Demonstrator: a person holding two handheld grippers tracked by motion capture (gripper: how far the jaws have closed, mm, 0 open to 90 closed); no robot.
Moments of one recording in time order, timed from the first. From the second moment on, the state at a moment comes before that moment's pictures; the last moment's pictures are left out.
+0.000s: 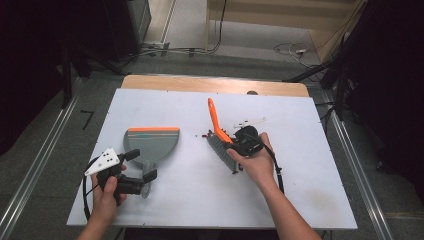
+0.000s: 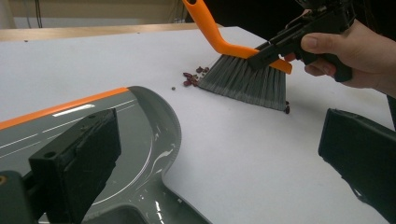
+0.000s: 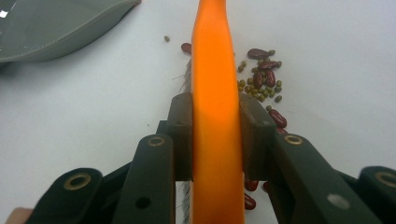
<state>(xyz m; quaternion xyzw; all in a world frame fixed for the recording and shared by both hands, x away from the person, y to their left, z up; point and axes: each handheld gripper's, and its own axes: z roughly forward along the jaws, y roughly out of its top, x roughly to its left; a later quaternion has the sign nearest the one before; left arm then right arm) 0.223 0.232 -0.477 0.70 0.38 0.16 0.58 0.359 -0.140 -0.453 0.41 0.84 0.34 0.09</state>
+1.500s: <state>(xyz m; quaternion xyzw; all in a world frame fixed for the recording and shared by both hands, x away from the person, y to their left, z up) 0.223 0.232 -0.479 0.71 0.38 0.16 0.57 0.385 -0.123 -0.458 0.51 0.78 0.35 0.10</state>
